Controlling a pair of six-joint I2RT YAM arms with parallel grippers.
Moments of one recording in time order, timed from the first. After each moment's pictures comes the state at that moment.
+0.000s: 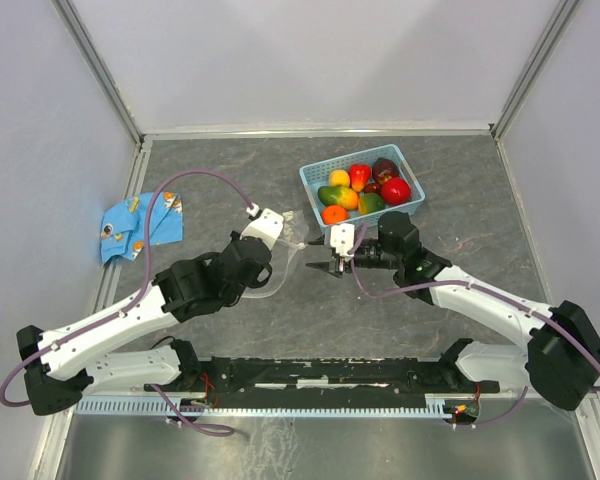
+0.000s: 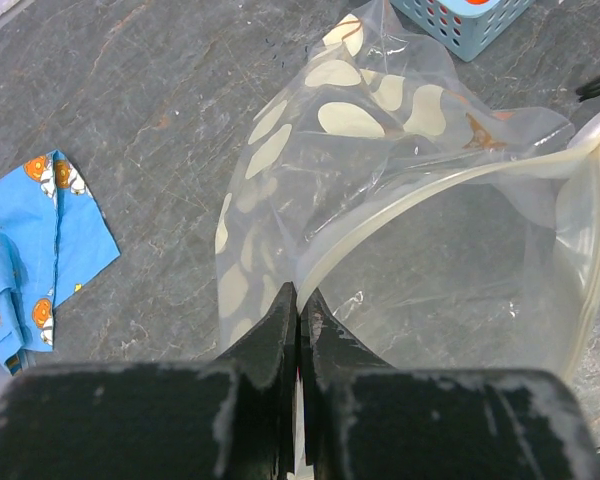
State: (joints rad) left arm -1.05 0.98 0.99 -0.73 -0.69 -0.16; right arm 0.73 1.21 0.70 0.30 -0.67 -0.47
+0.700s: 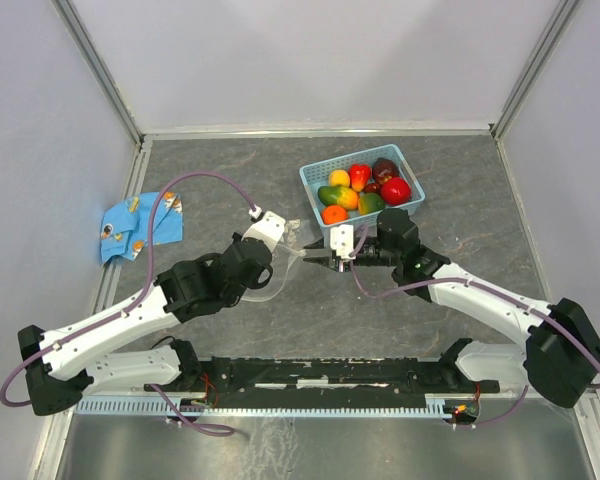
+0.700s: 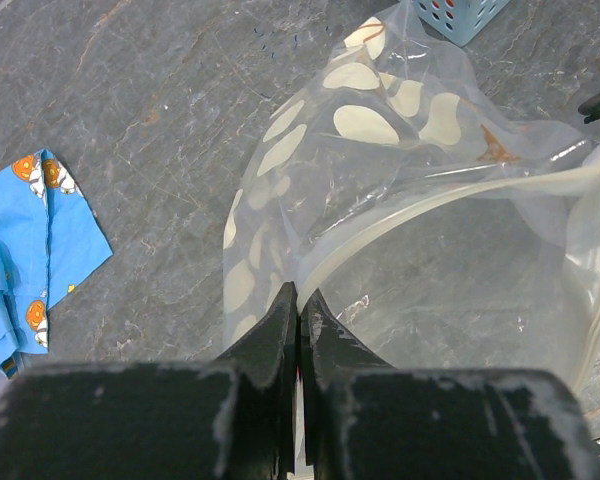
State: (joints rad) left arm -1.05 0.98 0.98 -0.72 -0.67 -0.15; right arm 0.73 1.22 0.72 0.31 -0.73 -0.52
